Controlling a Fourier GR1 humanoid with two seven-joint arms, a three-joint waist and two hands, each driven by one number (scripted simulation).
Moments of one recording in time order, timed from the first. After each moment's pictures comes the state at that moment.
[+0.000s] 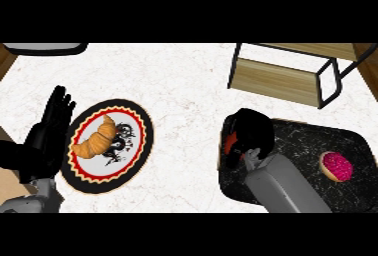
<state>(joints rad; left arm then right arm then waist) -0.07 0.20 0.05 -1.66 0.04 0.17 0.14 -0.45 -0.11 0.45 -1.39 0.85 0.17 0.99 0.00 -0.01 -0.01</state>
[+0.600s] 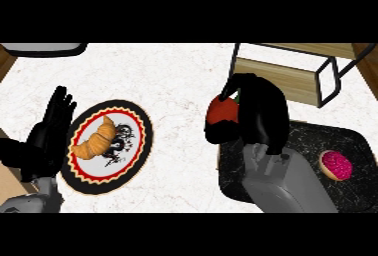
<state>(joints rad) -0.08 0.19 0.06 -1.65 0.04 0.16 0.14 -0.58 -0.02 0.35 -1.72 0.94 0.06 1.09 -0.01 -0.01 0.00</state>
